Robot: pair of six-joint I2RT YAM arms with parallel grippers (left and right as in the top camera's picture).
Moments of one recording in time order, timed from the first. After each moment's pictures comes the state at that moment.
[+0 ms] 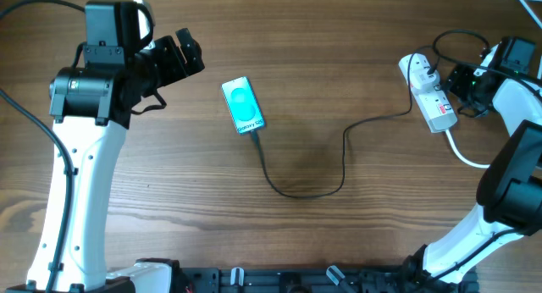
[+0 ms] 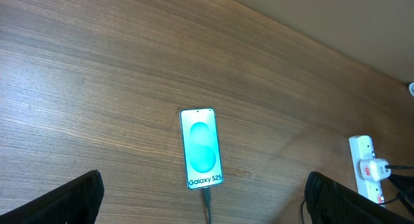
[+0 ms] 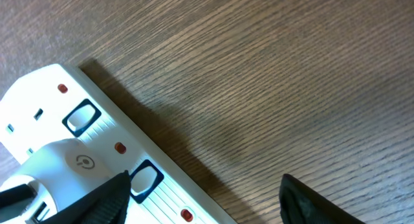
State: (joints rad) left arm -0.09 1.45 1.59 -0.99 0.10 -0.45; right arm -0.40 1.98 1.33 -0.47 -0.12 0.19
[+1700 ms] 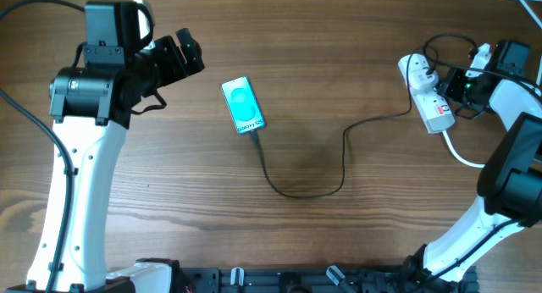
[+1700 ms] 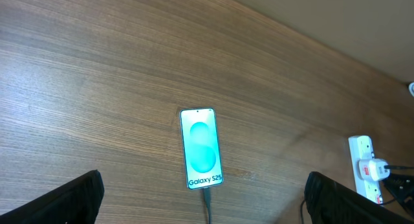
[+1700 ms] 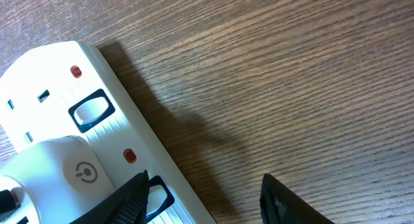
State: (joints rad) left arm -0.09 1.45 1.59 -0.99 0.10 -0.45; right arm -0.40 2.04 1.33 -0.42 -0.23 0.05
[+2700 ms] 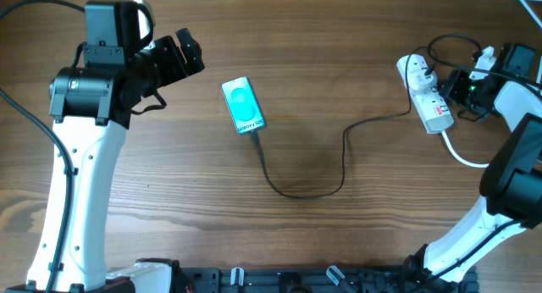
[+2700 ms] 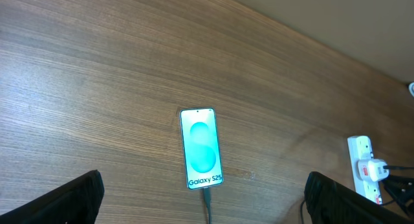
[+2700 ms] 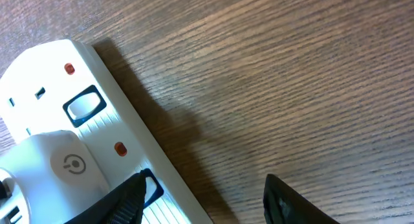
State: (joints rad) left arm -0.09 1.45 1.59 -0.99 0.10 -0.45; right arm -0.43 2.04 1.33 -0.44 -0.28 0.05
